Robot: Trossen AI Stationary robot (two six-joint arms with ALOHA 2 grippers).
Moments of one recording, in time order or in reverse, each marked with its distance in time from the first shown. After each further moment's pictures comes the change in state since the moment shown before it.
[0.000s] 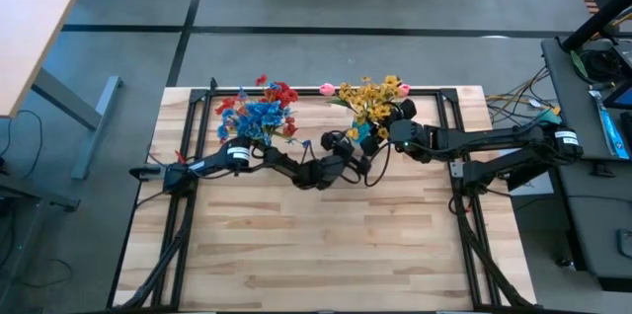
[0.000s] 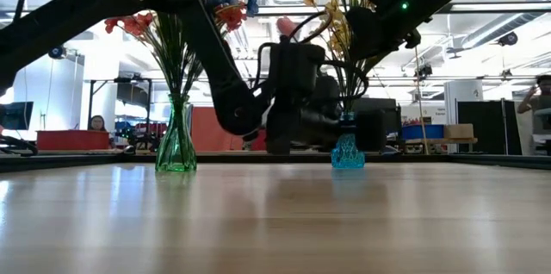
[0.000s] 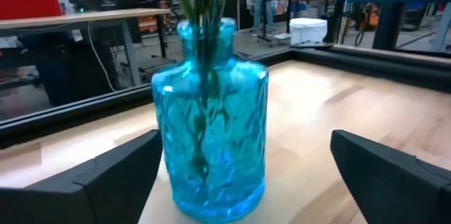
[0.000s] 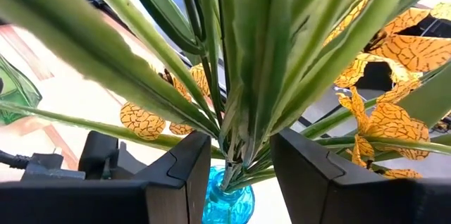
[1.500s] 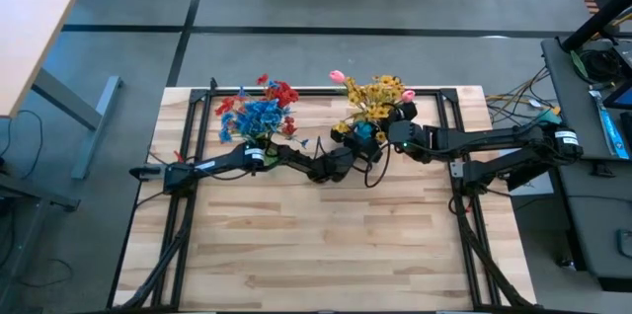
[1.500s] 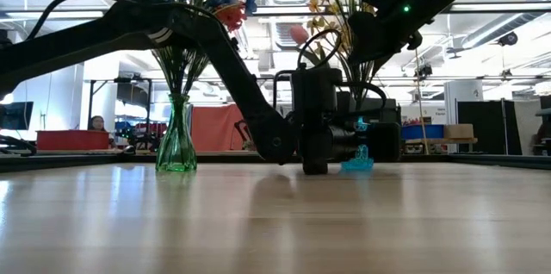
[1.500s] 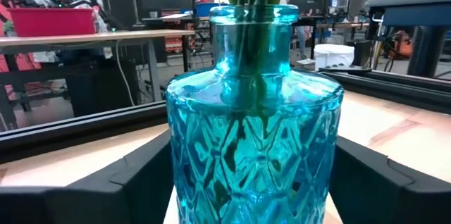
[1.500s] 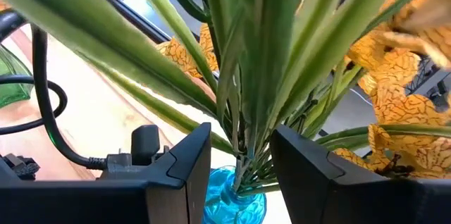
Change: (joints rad) left arm 0.065 0.237 0.330 0.054 -0.034 0.099; right arm 0.000 0.001 0.000 -0.041 0.000 -0.003
